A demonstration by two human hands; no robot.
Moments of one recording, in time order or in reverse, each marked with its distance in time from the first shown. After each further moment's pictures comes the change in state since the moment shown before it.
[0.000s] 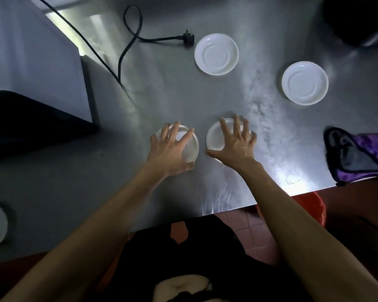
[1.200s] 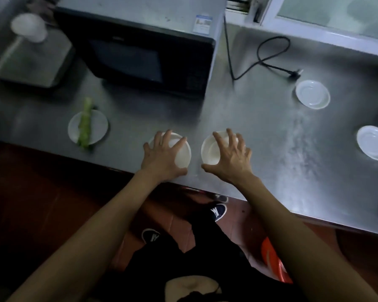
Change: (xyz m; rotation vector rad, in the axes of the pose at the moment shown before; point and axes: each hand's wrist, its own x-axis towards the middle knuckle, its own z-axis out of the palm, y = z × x) left_hand -0.278 -0.164 0.057 -0.203 0.200 -0.409; right_hand -0.167 -0.230 0.040 -0.152 0.111 -0.522
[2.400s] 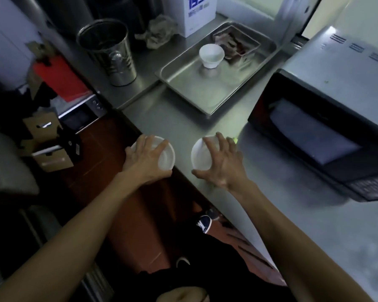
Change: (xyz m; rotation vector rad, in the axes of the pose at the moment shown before) left_hand -0.124 -0.411 -0.060 -0.077 0.118 -0.633; right_hand 0.138 -0.437 0.030 0.024 -0.123 -0.636
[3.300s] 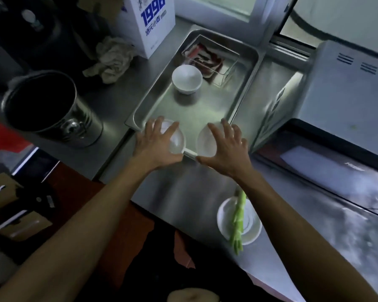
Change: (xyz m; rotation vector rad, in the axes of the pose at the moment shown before) left_hand 0.292 -0.010 -0.062 -0.065 -0.009 0.284; right_hand 0.221 0.027 -0.034 -0.014 0.099 0.290
